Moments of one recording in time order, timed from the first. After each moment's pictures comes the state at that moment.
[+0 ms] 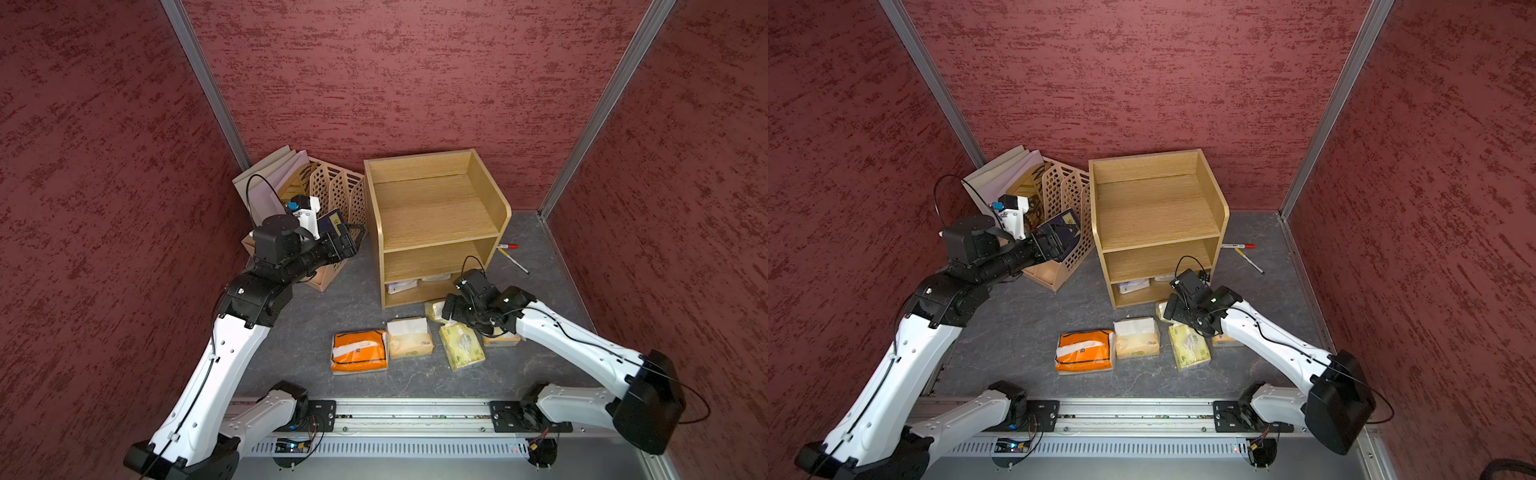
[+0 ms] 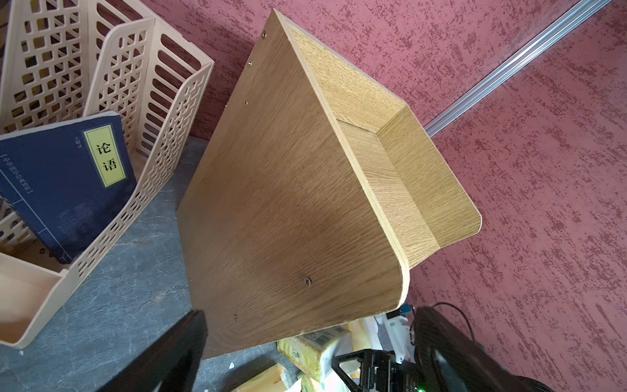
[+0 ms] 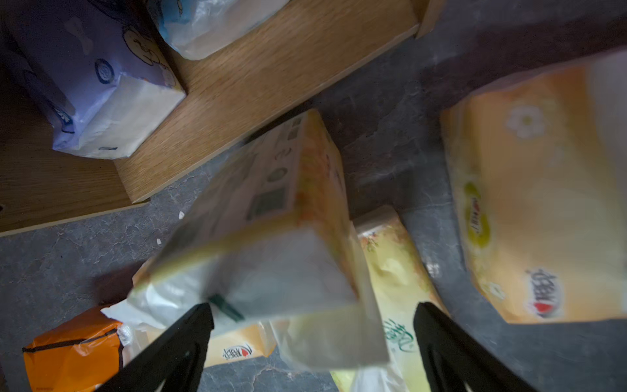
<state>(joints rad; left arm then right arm) -0.33 1.01 1.34 -0.65 0.22 -0.61 0.70 1.29 0.93 -0.77 0.06 0.97</state>
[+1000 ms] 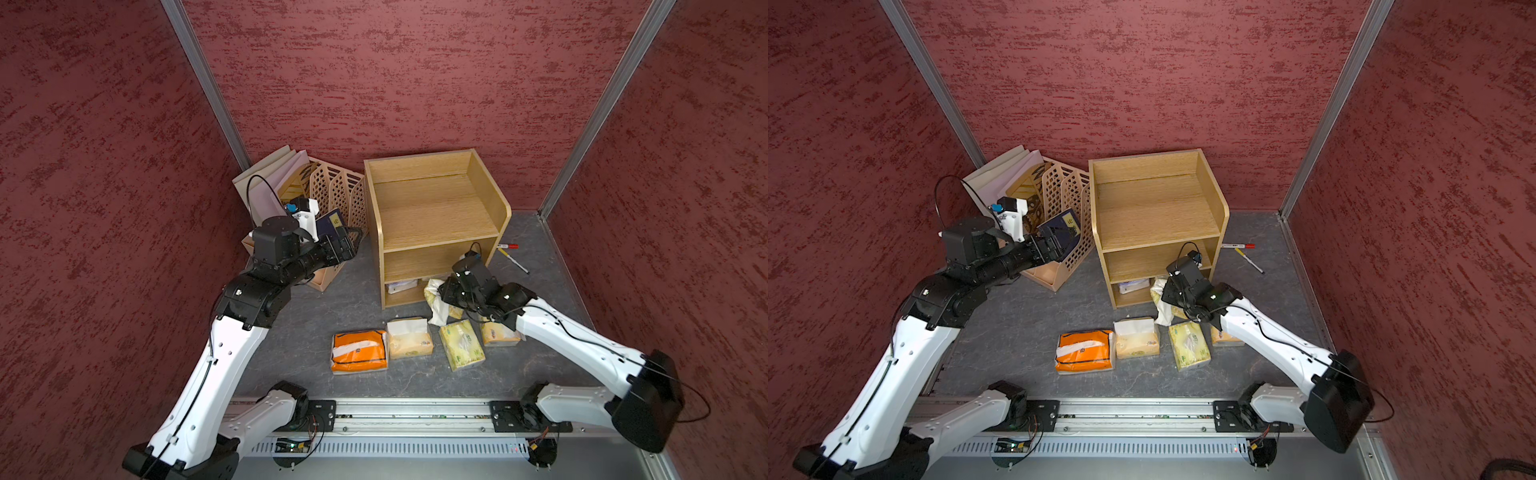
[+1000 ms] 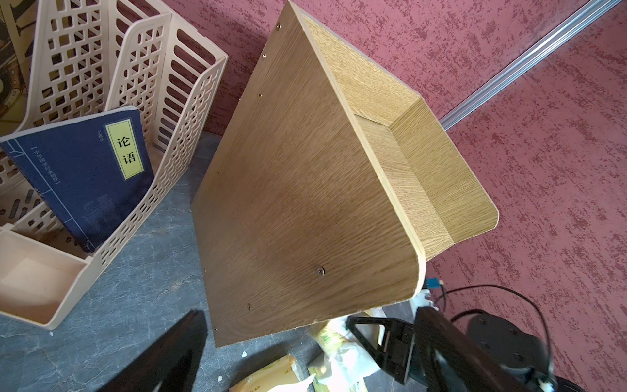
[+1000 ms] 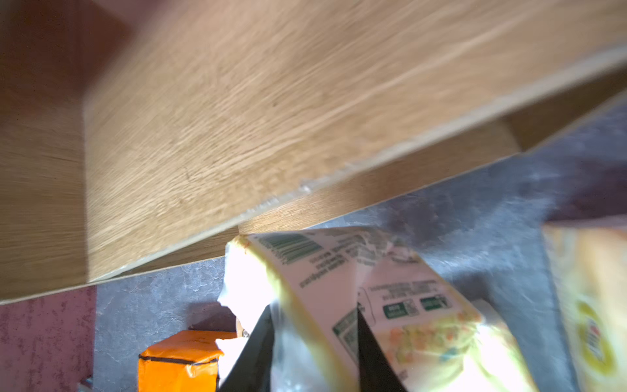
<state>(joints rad) -0.33 1.02 1.35 -0.69 0.21 -0.60 0.70 1.20 0.95 -0.57 0.12 0.93</state>
